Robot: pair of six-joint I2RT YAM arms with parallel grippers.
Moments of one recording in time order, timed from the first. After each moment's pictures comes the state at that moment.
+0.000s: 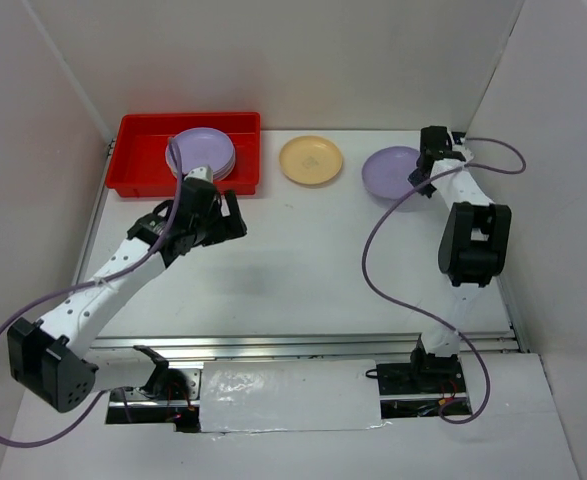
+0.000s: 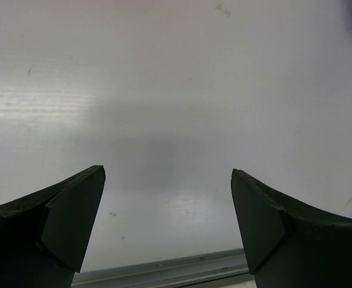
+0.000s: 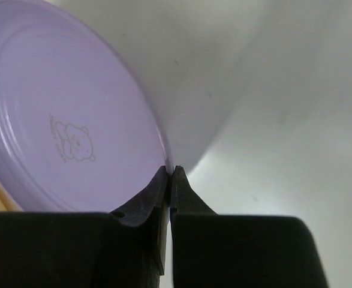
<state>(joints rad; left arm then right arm) -0.49 1.21 1.10 -0.65 -0.19 -0.66 -0.09 2.04 1.63 -0.58 0.30 0.85</state>
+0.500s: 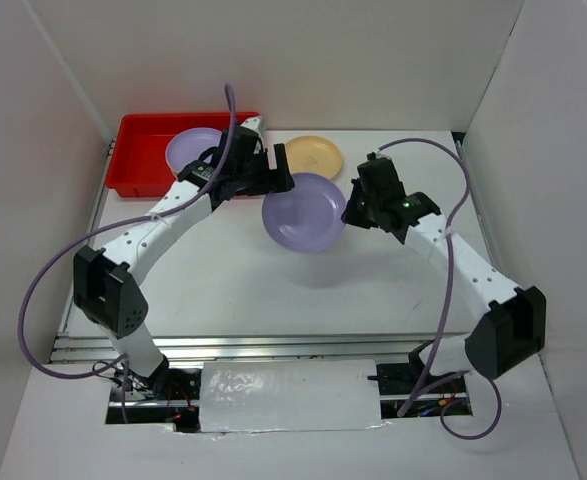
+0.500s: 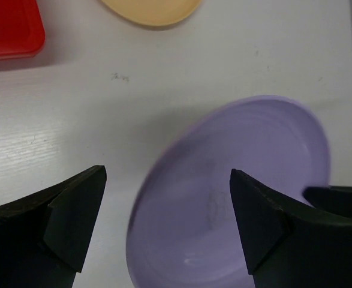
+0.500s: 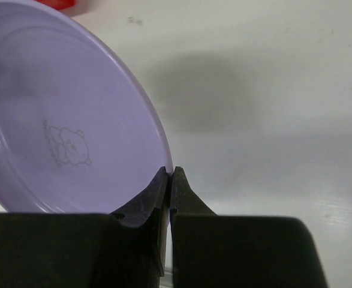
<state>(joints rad) -0.52 1.68 1.63 -0.55 0.01 -0.53 0.44 1.39 1.24 -0.61 0.12 0.60</state>
